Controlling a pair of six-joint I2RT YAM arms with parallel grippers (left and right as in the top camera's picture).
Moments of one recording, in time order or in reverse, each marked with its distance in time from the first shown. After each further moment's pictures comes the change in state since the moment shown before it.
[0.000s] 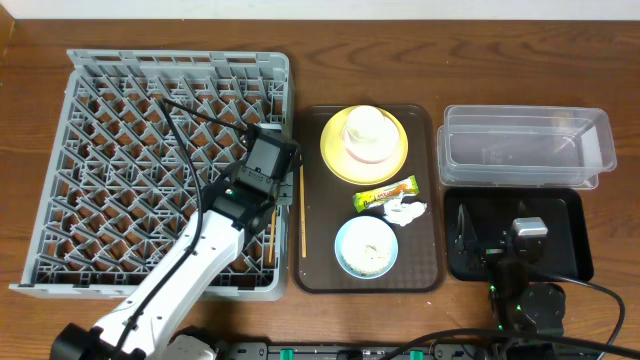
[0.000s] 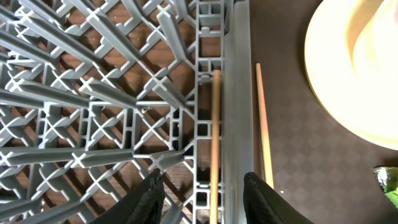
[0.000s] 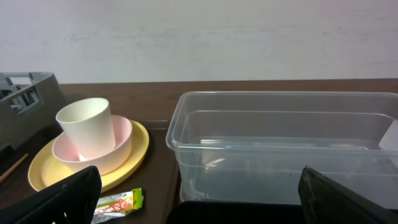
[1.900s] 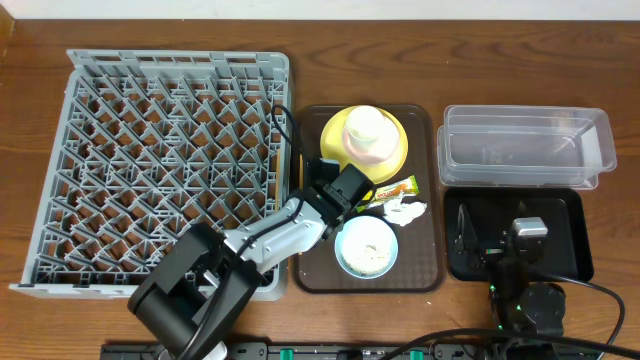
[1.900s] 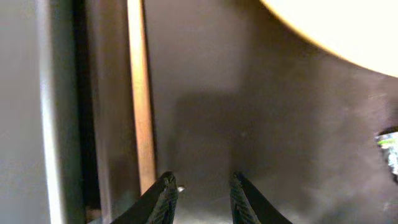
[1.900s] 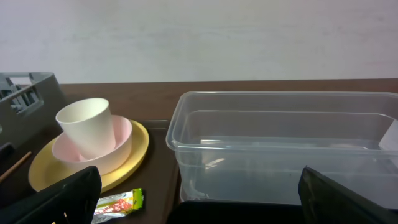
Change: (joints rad) left arm -0.290 0.436 0.021 0.129 -0.077 -0.243; right arm 0.000 0.000 0.000 0.000 0.000 0.000
